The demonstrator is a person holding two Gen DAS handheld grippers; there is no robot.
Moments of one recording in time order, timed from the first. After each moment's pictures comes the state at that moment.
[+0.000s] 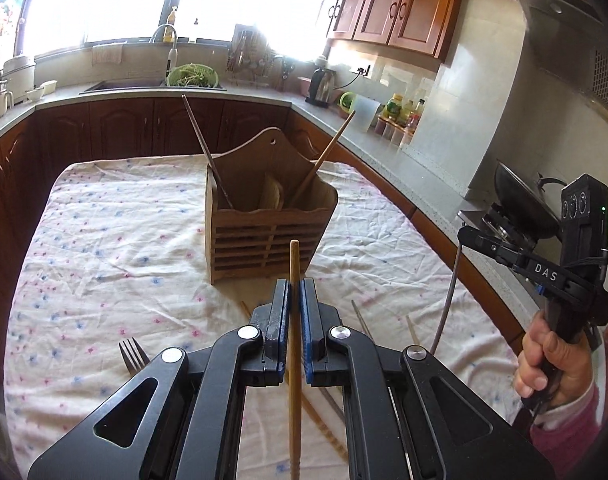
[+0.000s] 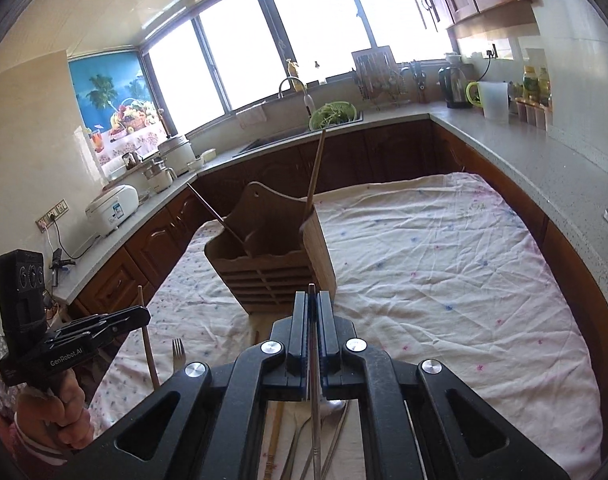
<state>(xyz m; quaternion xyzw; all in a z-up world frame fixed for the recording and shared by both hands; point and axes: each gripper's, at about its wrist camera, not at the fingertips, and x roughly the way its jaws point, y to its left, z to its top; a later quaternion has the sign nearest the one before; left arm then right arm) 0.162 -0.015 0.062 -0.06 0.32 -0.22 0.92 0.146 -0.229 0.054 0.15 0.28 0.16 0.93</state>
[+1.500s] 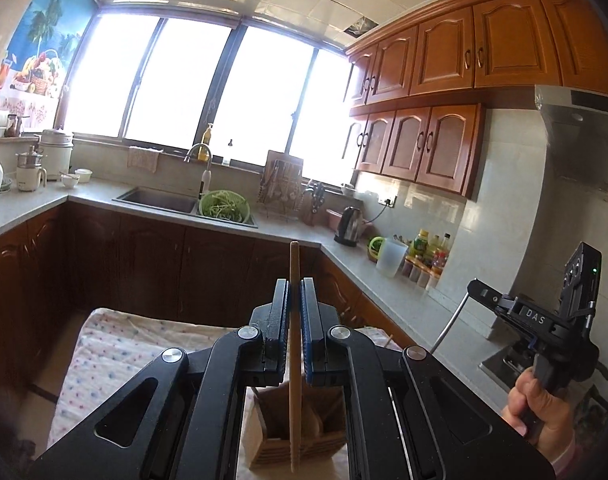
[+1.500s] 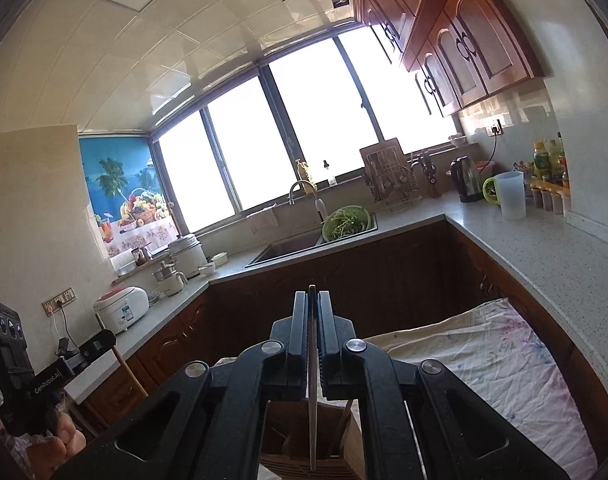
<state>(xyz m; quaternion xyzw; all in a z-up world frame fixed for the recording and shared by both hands) 0.252 0.027 0.186 -0.12 0.12 -0.15 0.97 0.243 -0.236 0.168 0.21 0.12 0.14 0.96</state>
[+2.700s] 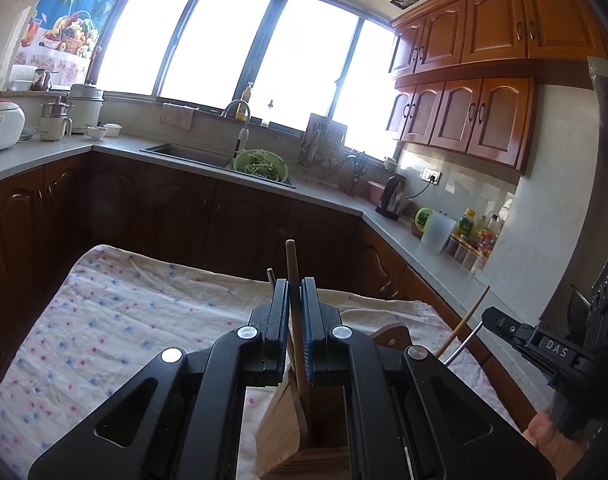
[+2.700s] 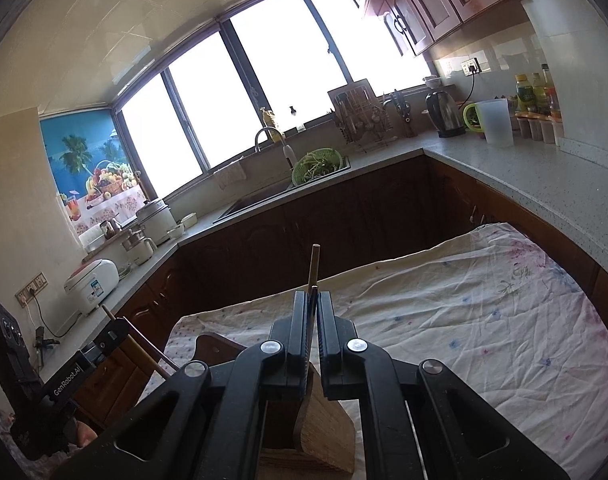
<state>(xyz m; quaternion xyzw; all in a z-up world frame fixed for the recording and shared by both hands) 0.318 0.005 0.066 -0.14 0.17 -0.09 0.97 0.303 -0.213 0.058 0.22 0.21 0.11 0.95</state>
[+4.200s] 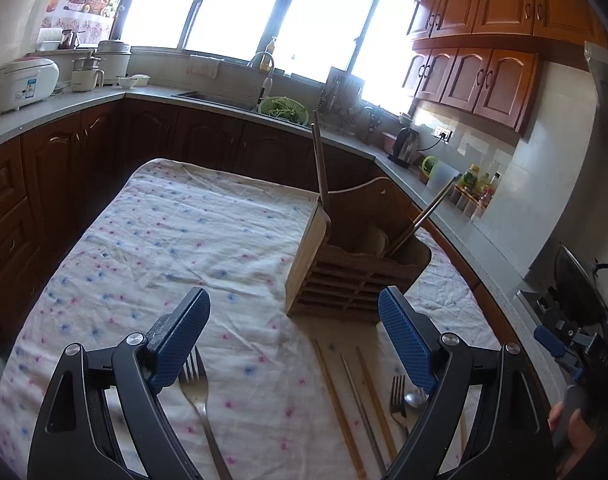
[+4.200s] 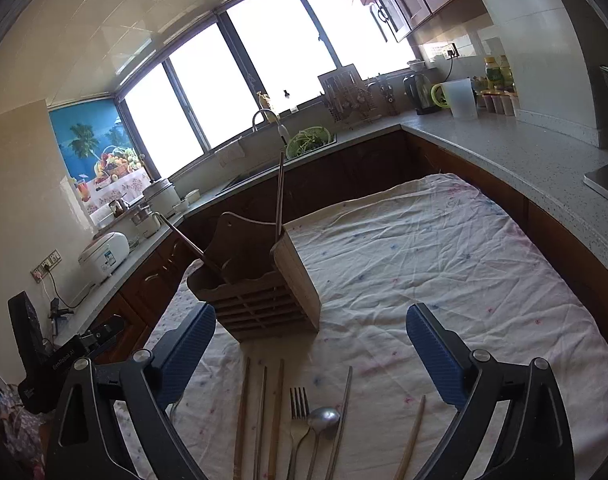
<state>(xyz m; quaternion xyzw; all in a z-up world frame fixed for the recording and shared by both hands) 0.167 0.025 0.026 -0.15 0.27 -0.07 0.95 0.136 -0.256 0.026 0.22 0.25 0.11 0.94</state>
